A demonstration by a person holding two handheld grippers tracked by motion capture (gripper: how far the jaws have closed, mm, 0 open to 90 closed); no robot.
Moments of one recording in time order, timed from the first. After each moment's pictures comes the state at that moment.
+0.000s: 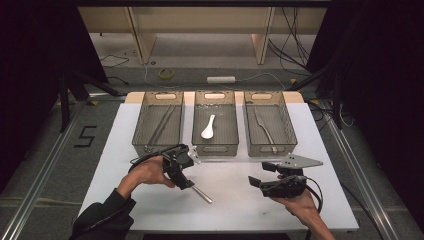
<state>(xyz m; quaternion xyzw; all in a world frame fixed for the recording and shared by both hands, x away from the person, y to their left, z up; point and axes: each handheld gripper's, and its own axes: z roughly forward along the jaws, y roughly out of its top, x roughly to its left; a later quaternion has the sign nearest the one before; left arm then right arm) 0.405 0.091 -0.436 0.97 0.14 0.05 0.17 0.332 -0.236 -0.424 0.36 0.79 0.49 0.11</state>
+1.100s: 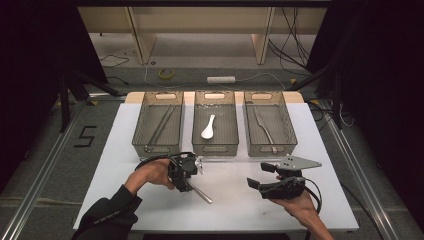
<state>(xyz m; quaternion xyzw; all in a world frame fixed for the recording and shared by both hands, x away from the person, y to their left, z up) 0.408 0.080 -0.461 0.99 0.08 0.02 0.11 0.329 -0.233 -0.424 0.35 0.79 0.49 0.11</state>
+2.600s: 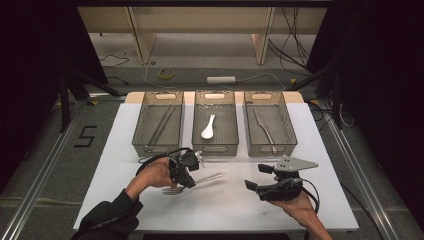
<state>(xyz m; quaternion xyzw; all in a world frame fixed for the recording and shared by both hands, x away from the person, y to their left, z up) 0.404 0.077 -0.439 0.97 0.18 -0.03 0.16 0.327 -0.225 -0.425 0.33 0.80 0.48 0.11</state>
